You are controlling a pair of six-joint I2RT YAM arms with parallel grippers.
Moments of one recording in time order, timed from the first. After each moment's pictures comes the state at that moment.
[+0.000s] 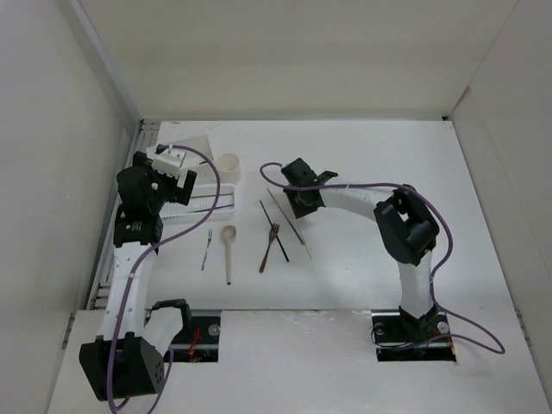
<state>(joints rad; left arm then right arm) 0.10 0.93 0.79 -0.16 0.21 0.43 0.70 2.04 1.46 -0.52 0.14 0.25</state>
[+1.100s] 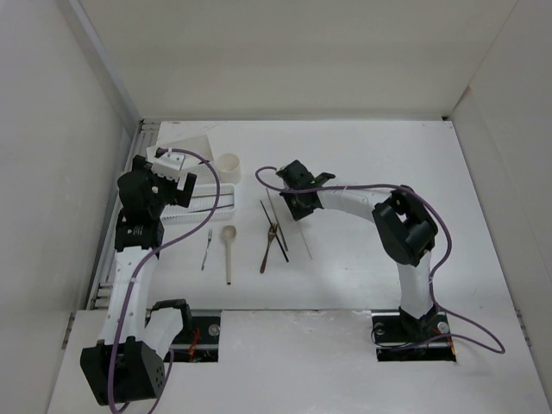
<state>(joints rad) 0.10 0.90 0.75 -0.13 0.19 0.41 0.72 2.03 1.45 -0.50 0.08 0.19</state>
